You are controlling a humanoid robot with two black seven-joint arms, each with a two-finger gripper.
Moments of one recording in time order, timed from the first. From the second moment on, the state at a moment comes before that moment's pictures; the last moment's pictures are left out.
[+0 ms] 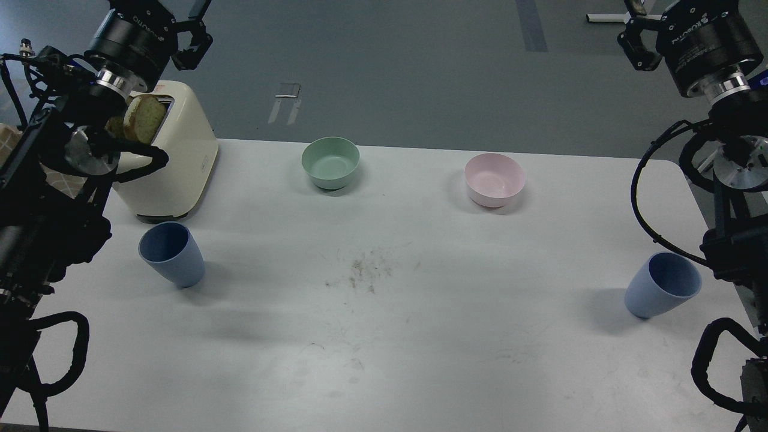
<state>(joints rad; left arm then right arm) -0.73 0.38 -1.32 -0.90 0.53 -0.37 -0.17 0.75 -0.16 1.60 0.97 -0.80 0.37 0.00</state>
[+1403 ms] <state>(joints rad) -0.42 0.73 -1.33 -1.33 0.89 -0.49 -0.15 0.67 -0.15 1.64 1.04 -0.80 0.43 0.05</state>
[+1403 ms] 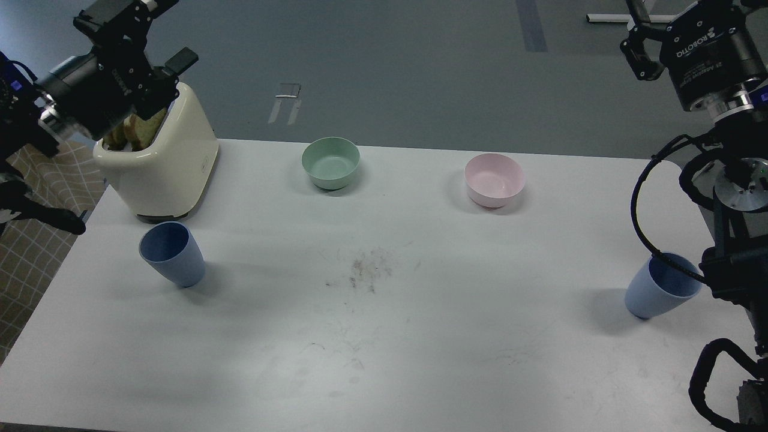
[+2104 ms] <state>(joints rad) -0.10 1.12 -1.31 -1.54 1.55 -0.49 -0.20 0.61 -0.15 1.70 1.04 -0.77 0.47 0.06</state>
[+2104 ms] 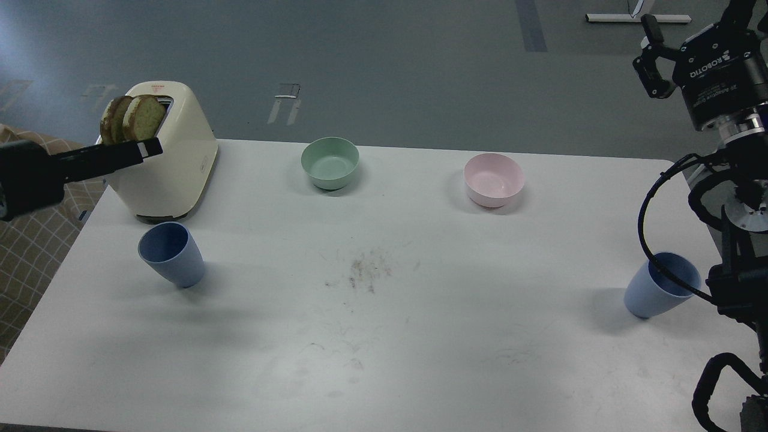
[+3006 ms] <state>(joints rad) -0.09 0.97 -1.16 -1.36 1.87 -0.42 -0.27 0.54 -0.16 1.79 1.05 -0.74 0.49 0.06</state>
